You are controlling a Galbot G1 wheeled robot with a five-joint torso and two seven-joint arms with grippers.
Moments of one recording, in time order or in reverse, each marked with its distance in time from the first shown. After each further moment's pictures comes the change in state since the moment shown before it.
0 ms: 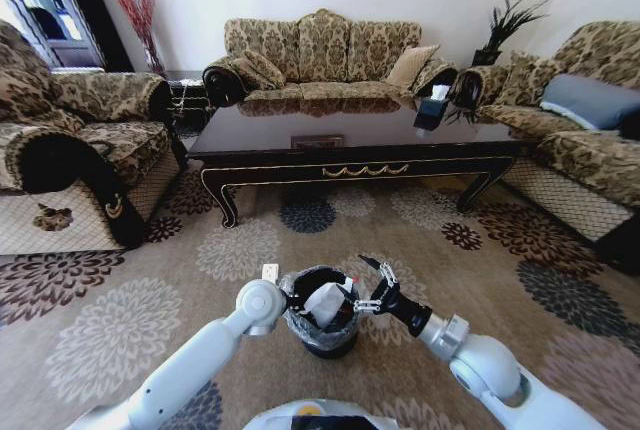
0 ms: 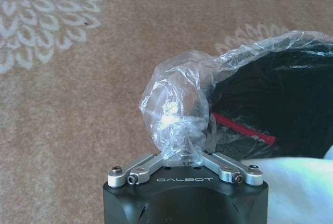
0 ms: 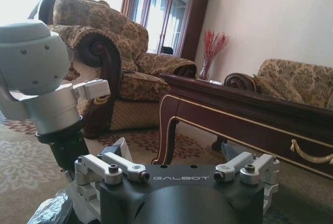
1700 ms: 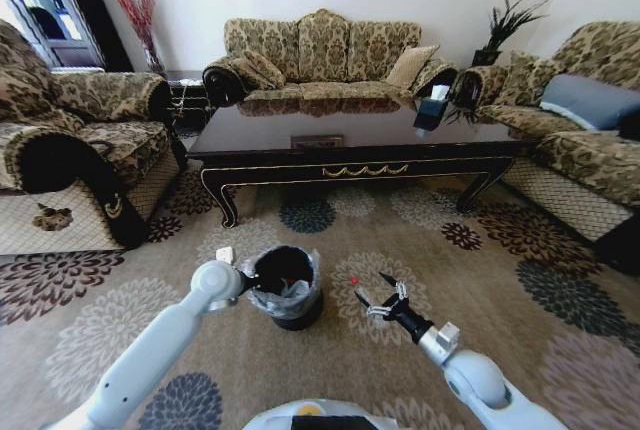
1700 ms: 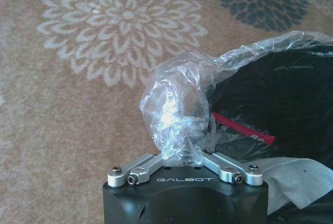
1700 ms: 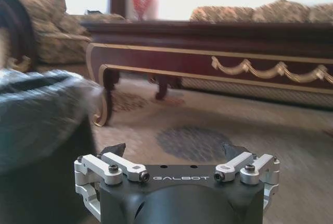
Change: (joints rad) left arm 0.074 0.151 -0.330 0.078 -0.075 0.000 0.062; right arm 0.115 0.100 -0.033 -0.378 0.099 0.032 0.069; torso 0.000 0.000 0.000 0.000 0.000
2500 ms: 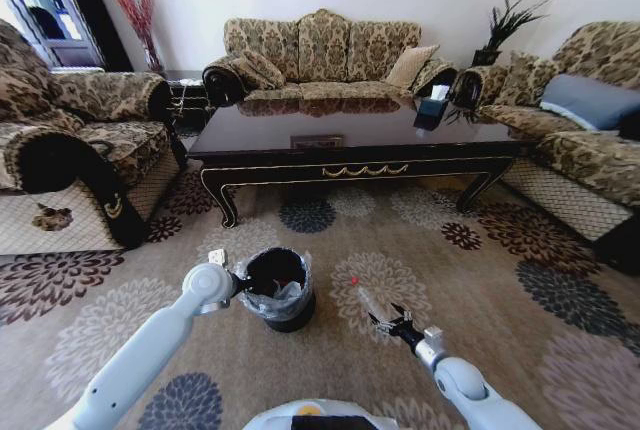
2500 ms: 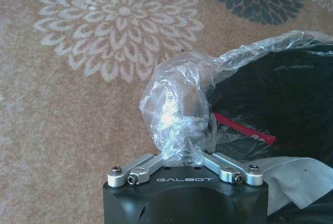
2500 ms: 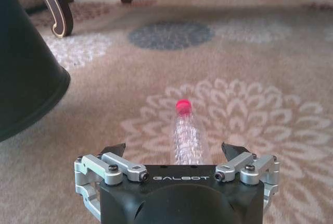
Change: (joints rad) left arm 0.033 0.014 0.001 -0.043 0.004 0.000 -0.006; right arm 0.127 0.033 -0.137 -0.275 0.061 -0.239 0.041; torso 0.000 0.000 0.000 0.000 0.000
